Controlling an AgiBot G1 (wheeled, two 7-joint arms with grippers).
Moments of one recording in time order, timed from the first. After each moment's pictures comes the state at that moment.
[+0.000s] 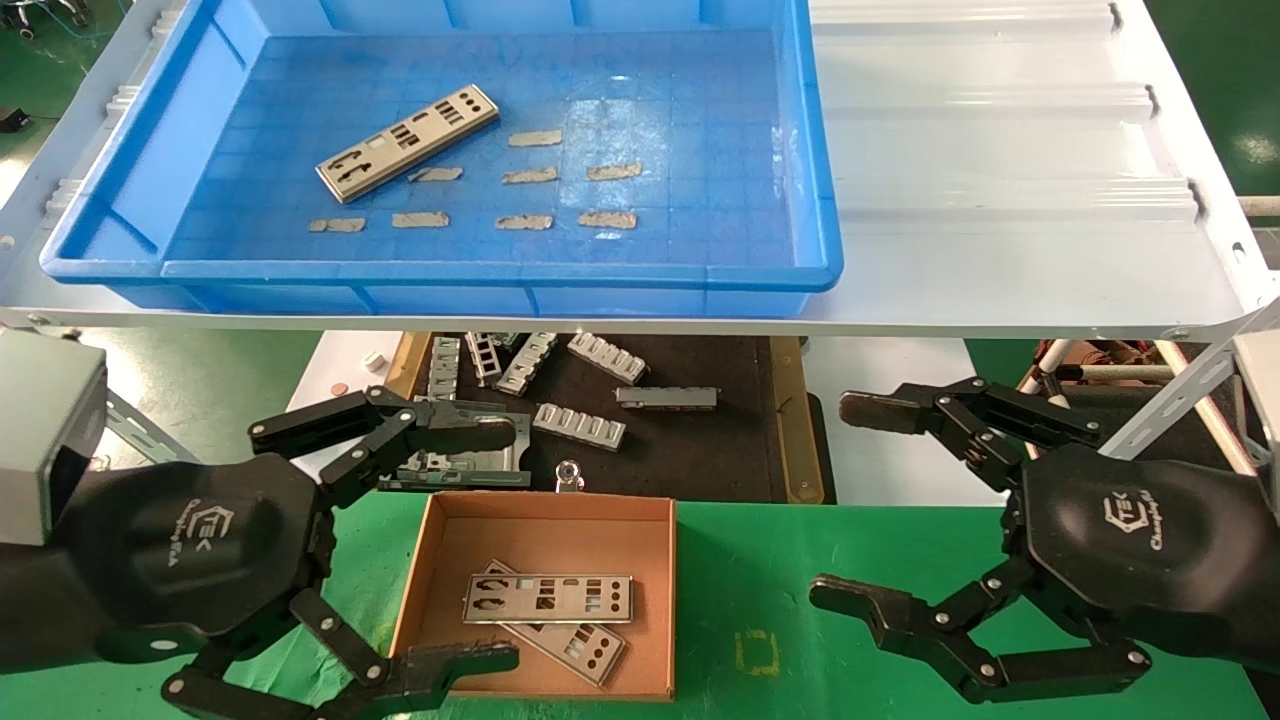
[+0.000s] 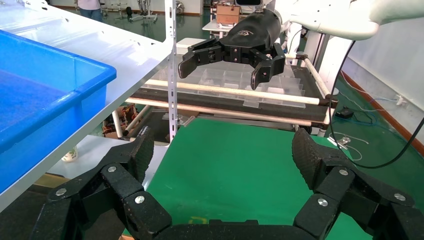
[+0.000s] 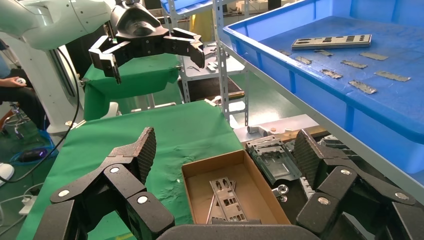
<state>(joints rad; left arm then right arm) -1.08 0.61 0.28 -1.28 0.73 1.49 -0.19 1.09 -0.54 -0.44 1.22 -0.61 -1.40 0.09</state>
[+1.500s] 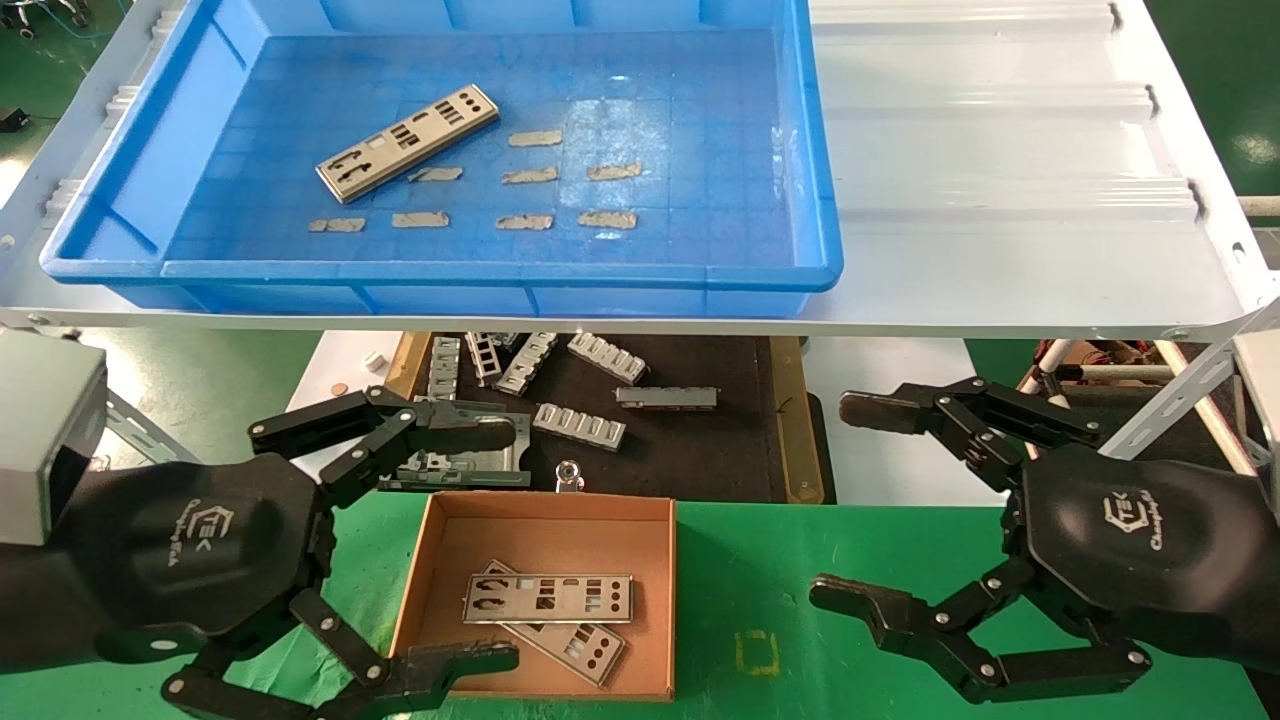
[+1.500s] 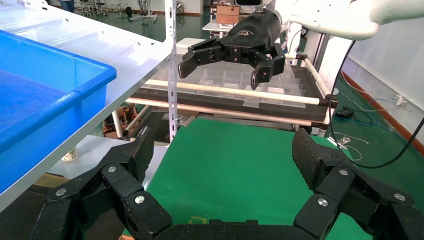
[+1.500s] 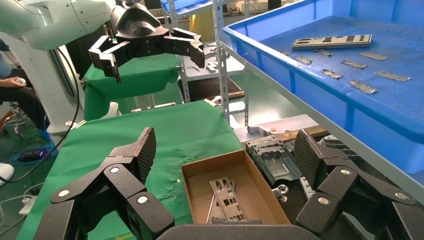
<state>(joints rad) -1.08 0.61 0.28 -1.28 0.73 1.49 -0.19 1.09 -0.54 -0.44 1.22 -0.61 -1.40 0.09</state>
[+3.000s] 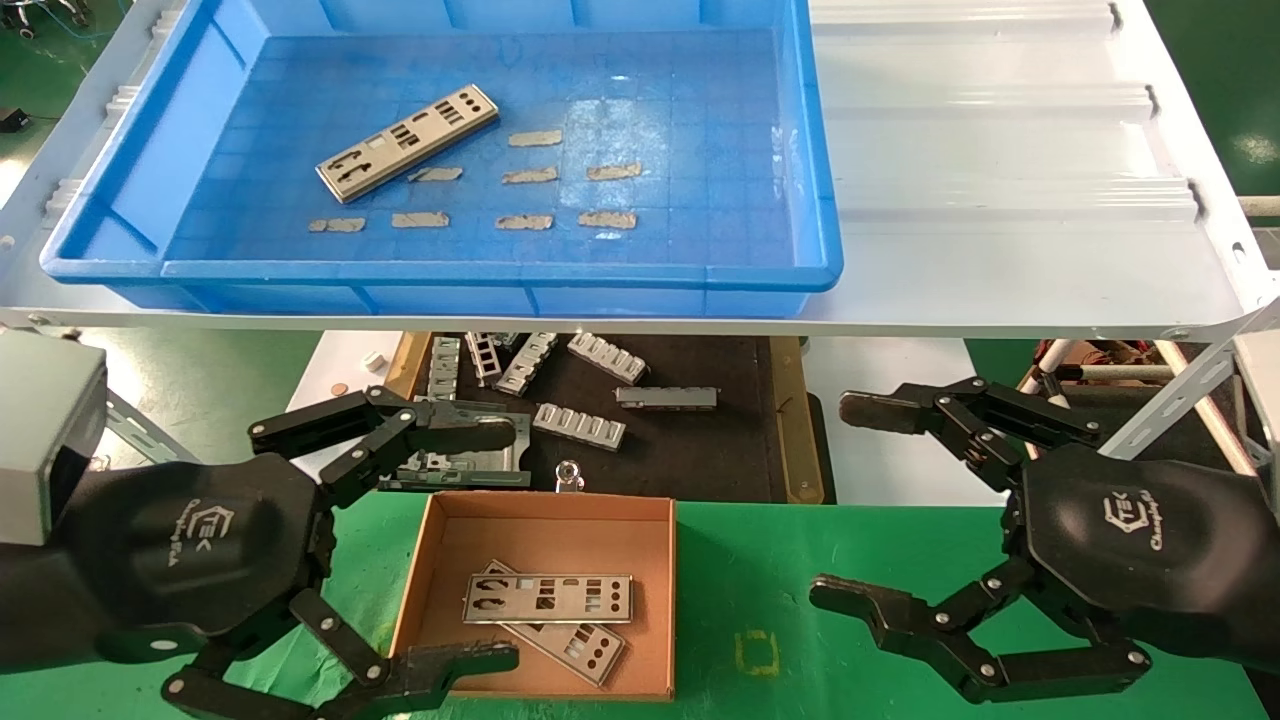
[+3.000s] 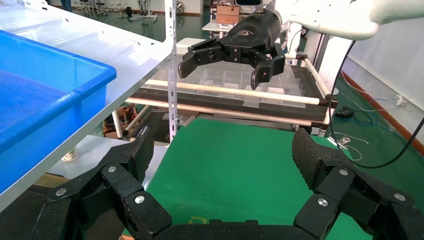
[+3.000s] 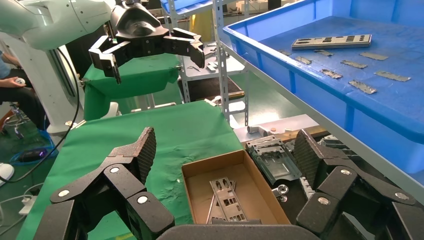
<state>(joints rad) -1.08 0.61 0.28 -1.28 0.73 1.49 -0.19 1.09 -0.54 -0.44 1.22 -0.61 -1.40 0.09</state>
